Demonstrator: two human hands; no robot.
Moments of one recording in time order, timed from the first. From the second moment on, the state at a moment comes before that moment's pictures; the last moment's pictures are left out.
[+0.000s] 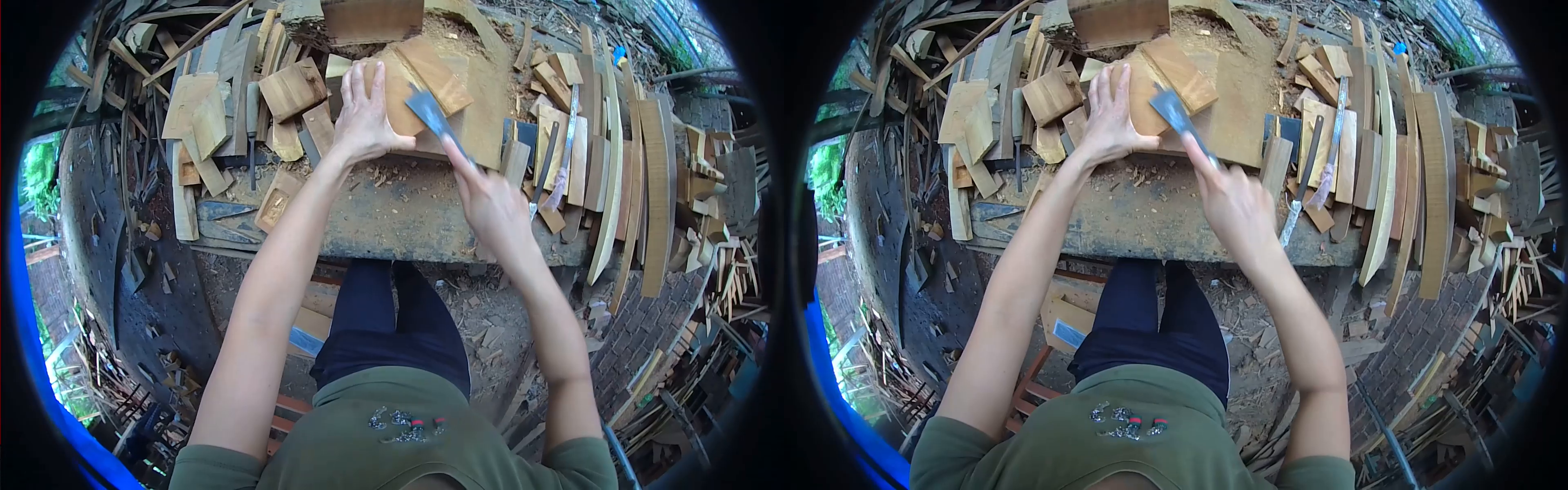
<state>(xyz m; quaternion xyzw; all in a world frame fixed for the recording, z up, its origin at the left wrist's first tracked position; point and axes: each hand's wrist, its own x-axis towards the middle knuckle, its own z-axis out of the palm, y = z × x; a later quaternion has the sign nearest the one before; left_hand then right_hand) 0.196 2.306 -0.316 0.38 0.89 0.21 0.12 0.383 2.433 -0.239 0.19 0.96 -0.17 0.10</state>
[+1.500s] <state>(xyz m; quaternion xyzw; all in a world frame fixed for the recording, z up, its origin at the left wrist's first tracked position) 0.198 2.307 -0.311 0.36 0.89 0.23 0.12 0.368 2.432 -0.247 0.18 0.97 -0.15 0.06</state>
